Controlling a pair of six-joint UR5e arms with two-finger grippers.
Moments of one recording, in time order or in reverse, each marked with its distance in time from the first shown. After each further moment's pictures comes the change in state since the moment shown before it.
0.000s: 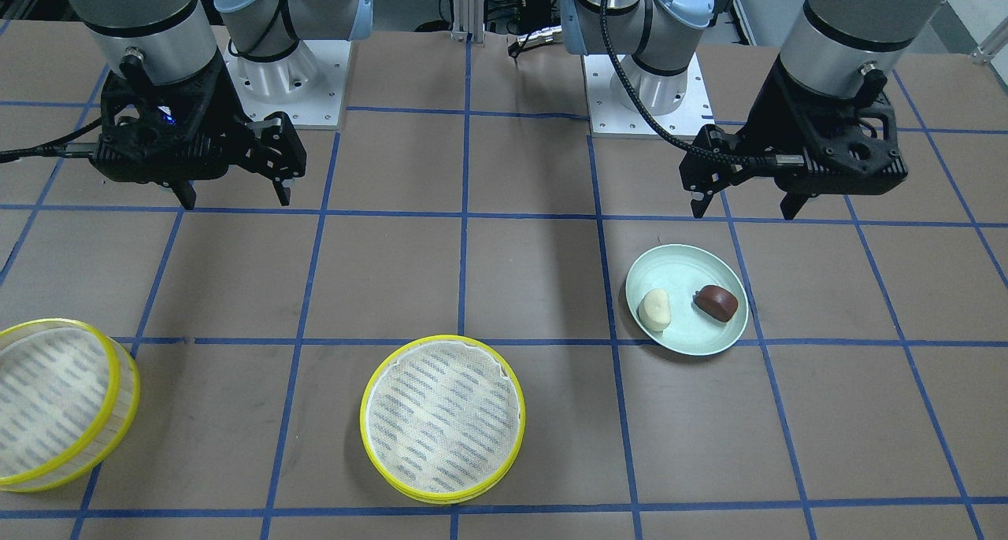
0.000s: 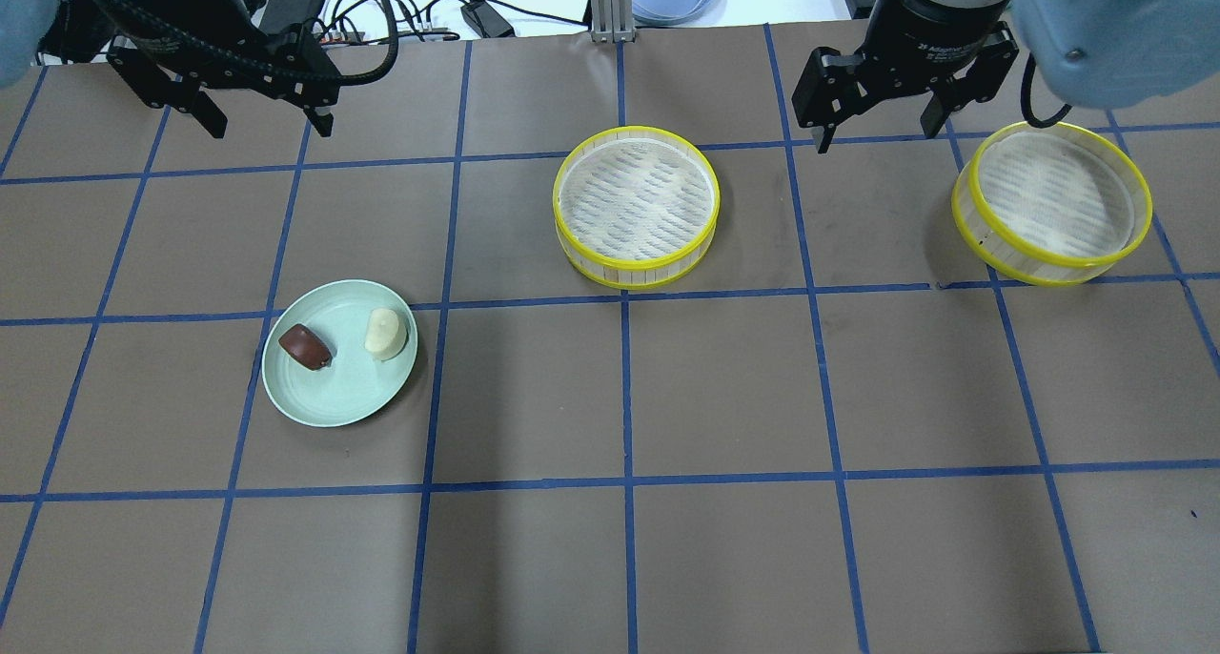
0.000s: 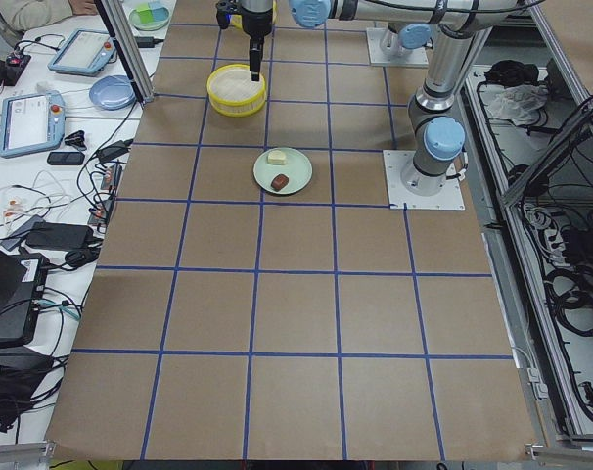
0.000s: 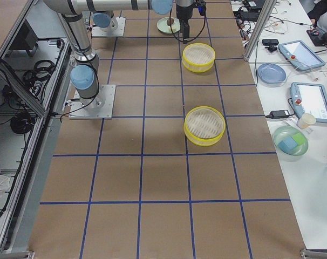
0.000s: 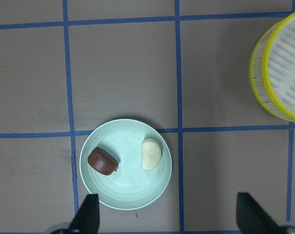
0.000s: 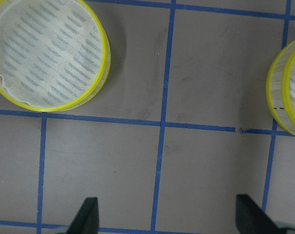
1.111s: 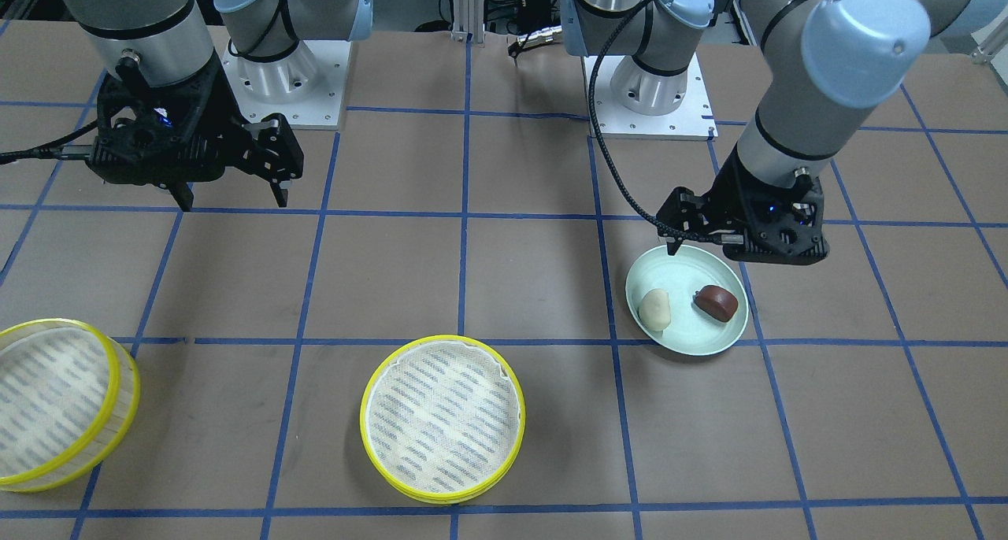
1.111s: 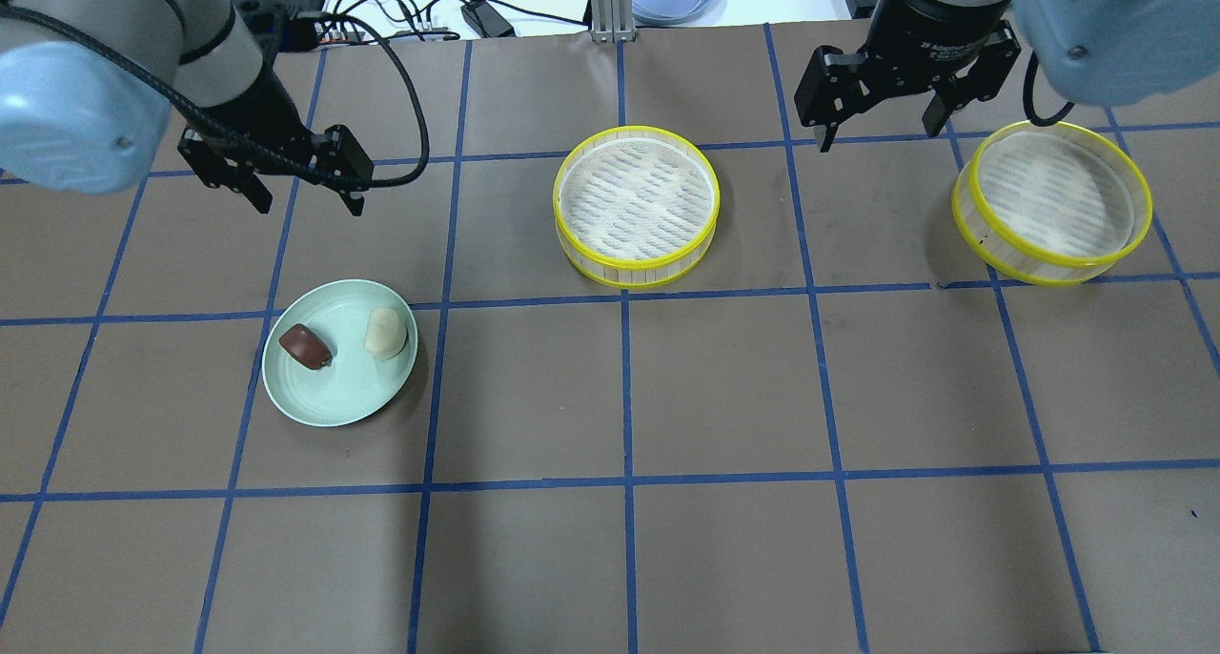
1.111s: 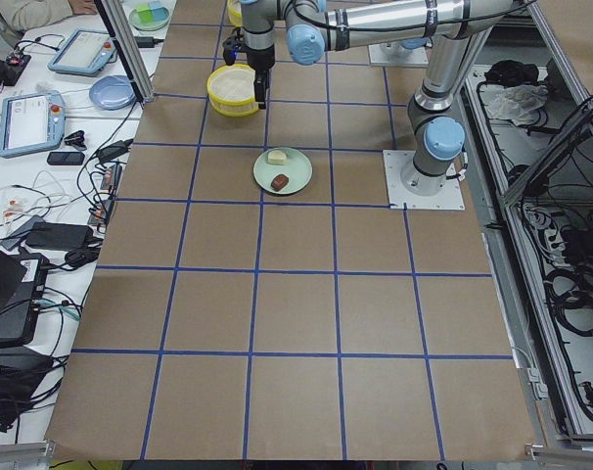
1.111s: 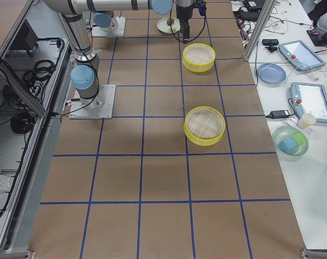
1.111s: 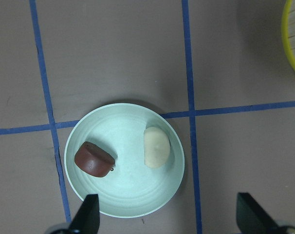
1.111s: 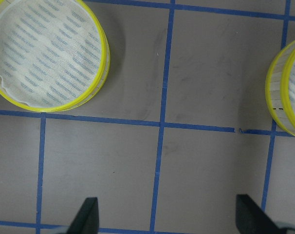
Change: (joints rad) left arm 0.031 -0.037 -0.244 0.178 0.002 0.103; right arm -0.015 0.001 0.000 -0.002 -0.001 -0.006
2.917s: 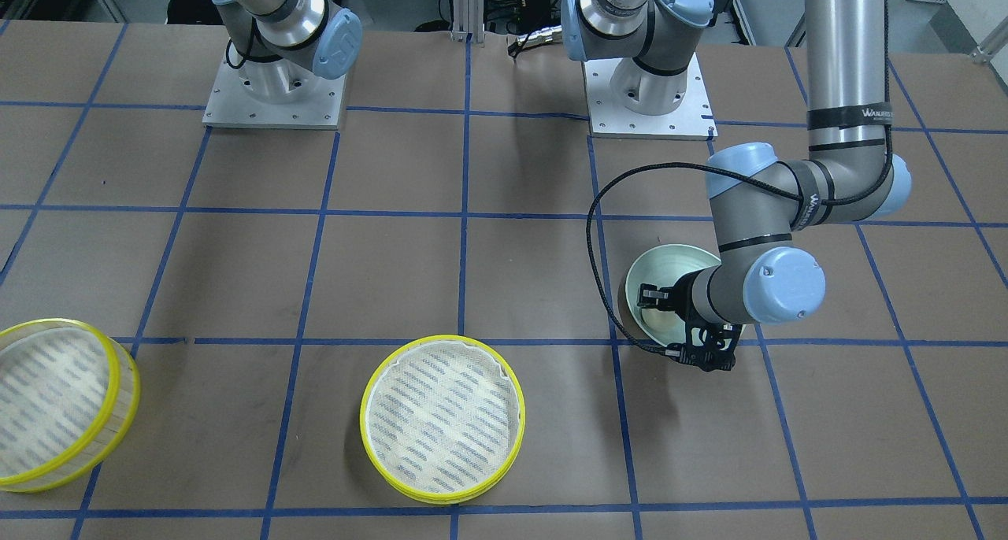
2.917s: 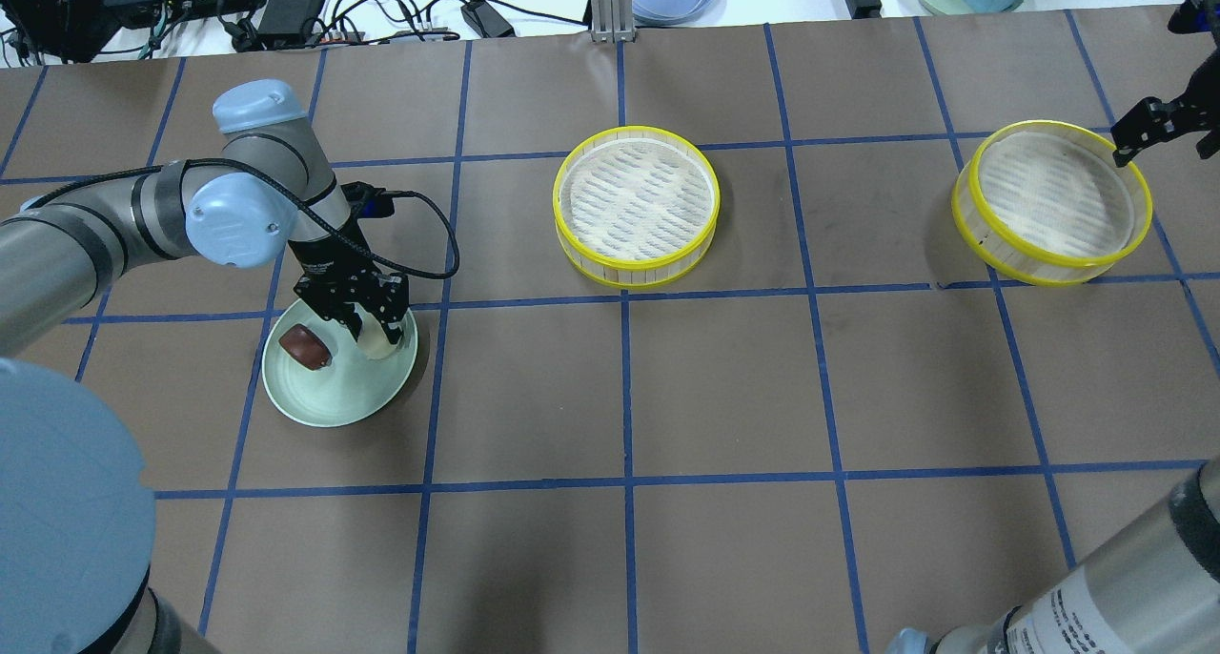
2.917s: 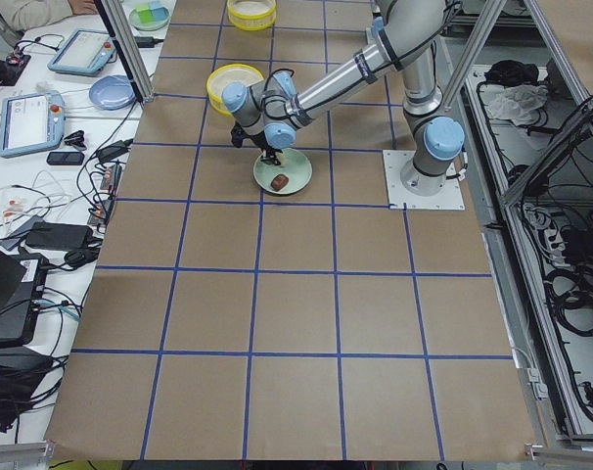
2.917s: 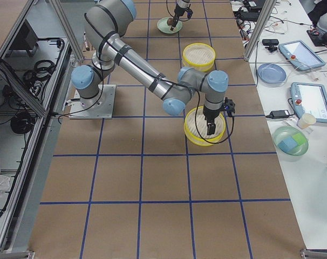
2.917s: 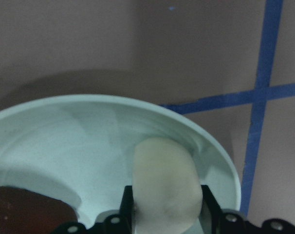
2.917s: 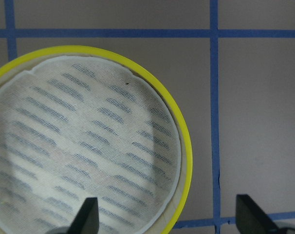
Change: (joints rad) left arm 0.062 -0.328 -0.104 0.079 -0.048 0.095; right arm -0.602 0.440 -0.022 -0.455 -0.014 -0.525
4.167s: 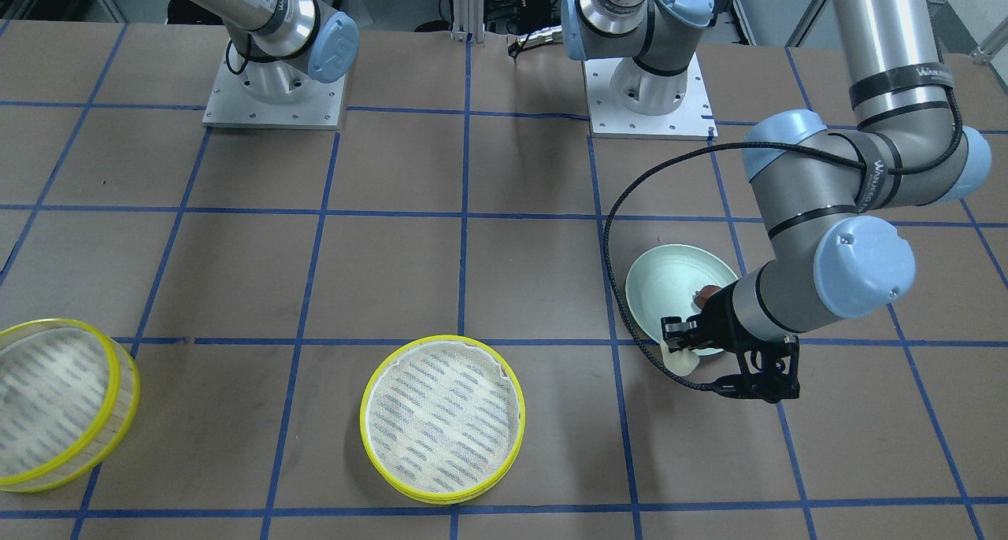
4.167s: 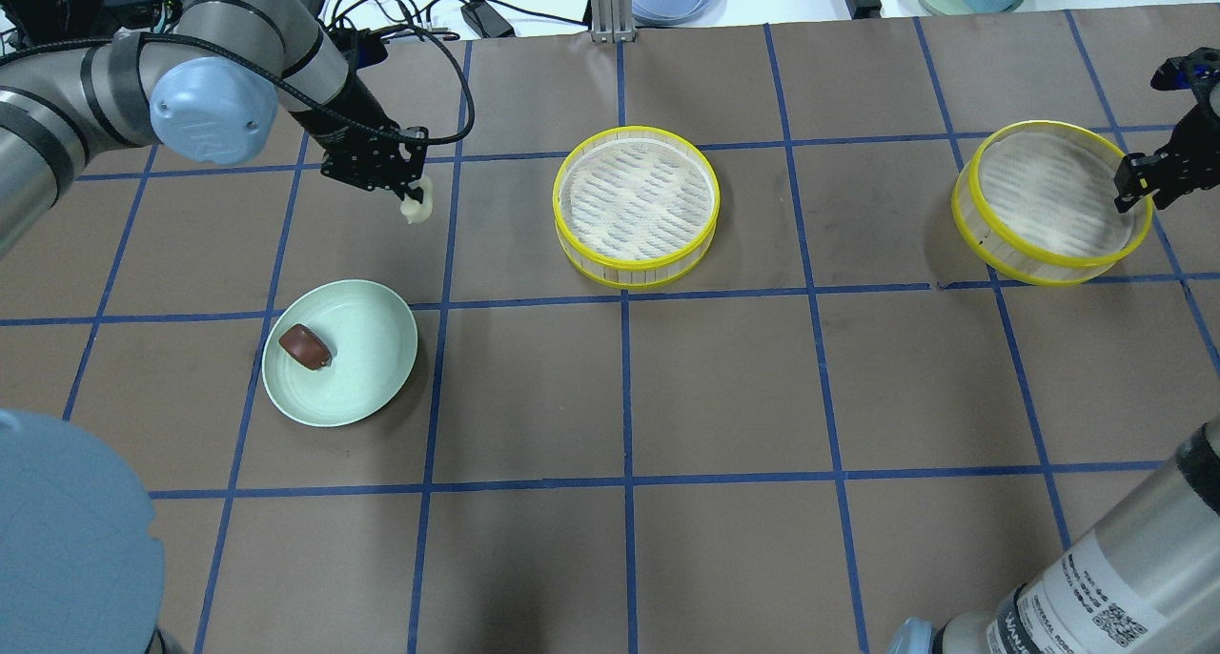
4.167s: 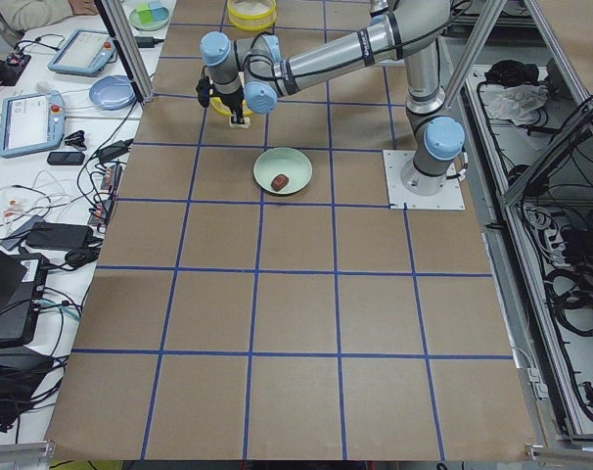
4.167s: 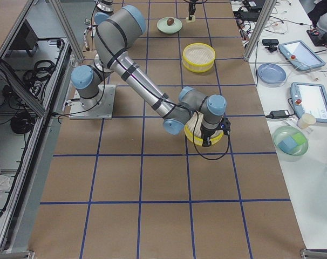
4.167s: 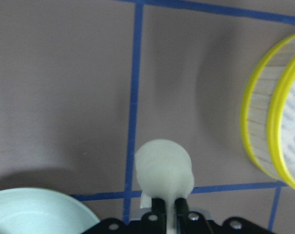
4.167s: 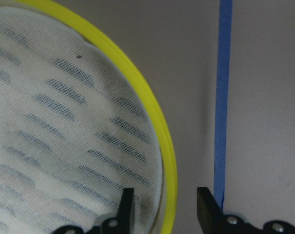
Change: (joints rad) left arm -0.091 0.034 0.250 0.062 -0.232 -0.286; right arm -0.044 0.108 0.001 -0.042 0.011 -0.055
